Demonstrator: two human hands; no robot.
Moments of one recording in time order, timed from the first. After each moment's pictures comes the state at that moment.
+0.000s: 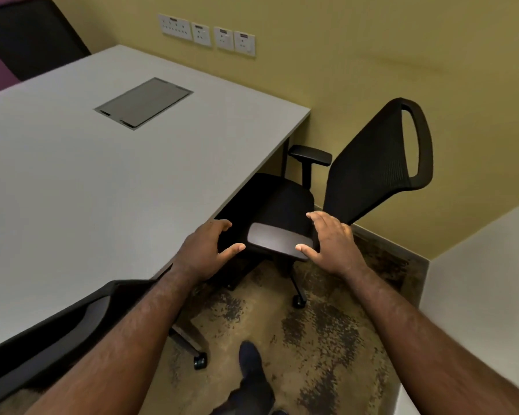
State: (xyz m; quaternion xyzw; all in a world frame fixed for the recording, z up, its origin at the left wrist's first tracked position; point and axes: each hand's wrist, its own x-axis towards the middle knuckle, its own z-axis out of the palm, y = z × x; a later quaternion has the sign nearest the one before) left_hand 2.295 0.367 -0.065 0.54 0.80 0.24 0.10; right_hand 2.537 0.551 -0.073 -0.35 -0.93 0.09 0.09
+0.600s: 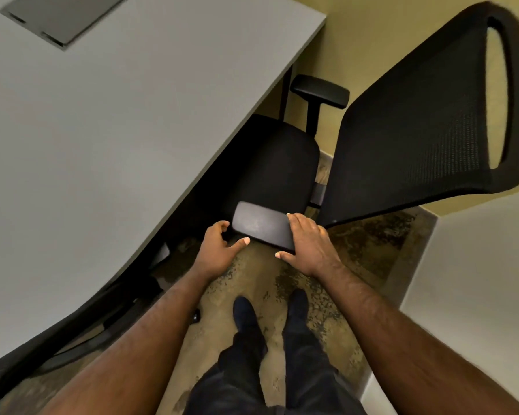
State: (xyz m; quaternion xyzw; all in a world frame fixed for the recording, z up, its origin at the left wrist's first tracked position) left_hand 2.294 0.470 -0.205 0.25 0.83 0.30 0.40; right_hand 2.470 0.608 -0.198 -0.36 -0.91 0.19 -0.10
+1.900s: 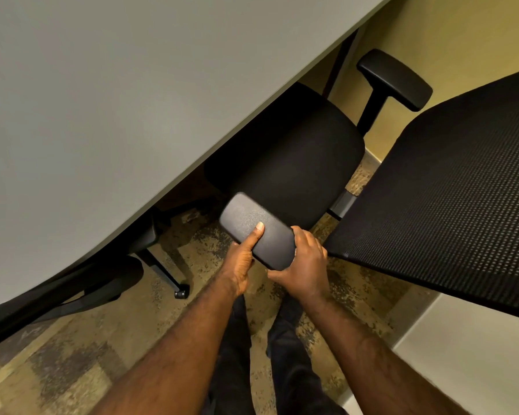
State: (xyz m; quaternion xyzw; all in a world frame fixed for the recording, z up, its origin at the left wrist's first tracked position) left_hand 2.336 0.534 -0.301 -0.19 0.61 0.60 0.49; right_hand 2.441 0.621 -0.275 -0.41 -0.85 0.33 -0.02
